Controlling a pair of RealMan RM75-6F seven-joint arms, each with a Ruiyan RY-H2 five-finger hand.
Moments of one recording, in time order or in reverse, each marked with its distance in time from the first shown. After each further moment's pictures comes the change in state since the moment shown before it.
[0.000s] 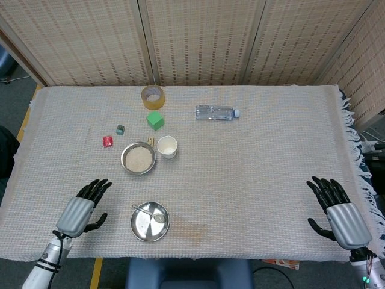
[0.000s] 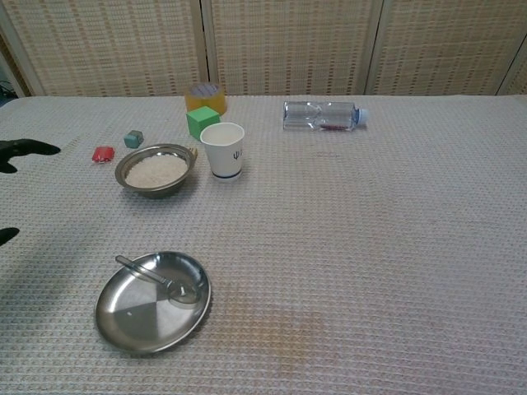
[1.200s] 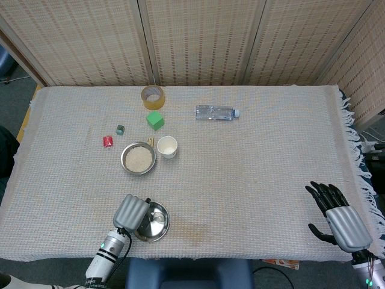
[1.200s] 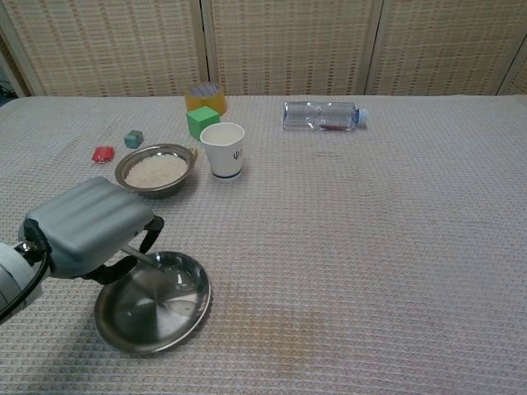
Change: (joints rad) left arm -0.183 -0.431 -0.104 0.046 -0.262 -0.094 1.055; right arm 0.007 0.069 -0.034 -0.062 0.012 -0.062 0.028
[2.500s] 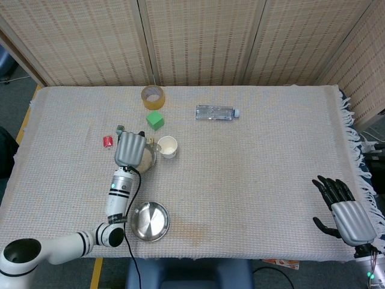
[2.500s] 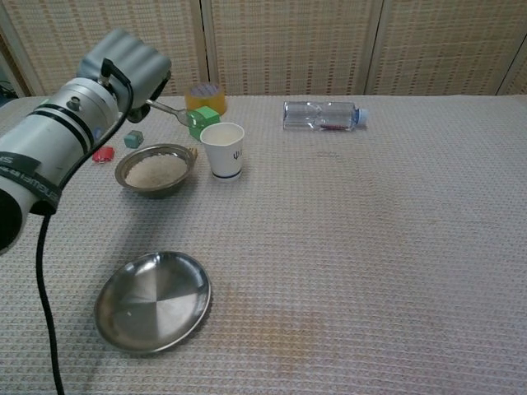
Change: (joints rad) left arm -0.312 -0.057 -0.374 0.415 -0.219 -0.066 0.089; right arm 0.007 -0.014 0.034 0.025 0.060 -0.009 0.005
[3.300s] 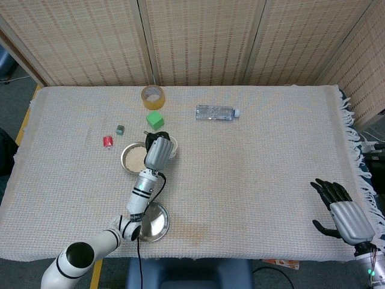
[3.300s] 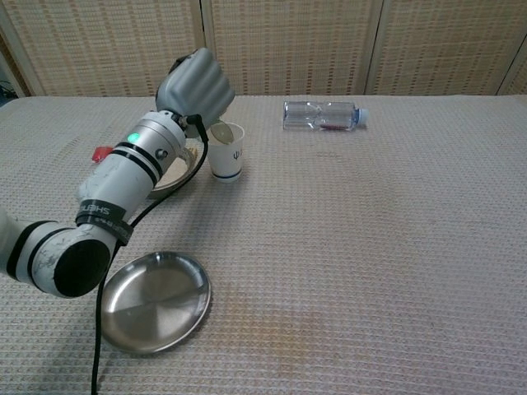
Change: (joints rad) left arm -0.202 -0.368 0.168 0.694 0.136 -0.019 0.130; right arm 0.029 0.043 -0.013 -0.025 0.038 -0.098 0.047
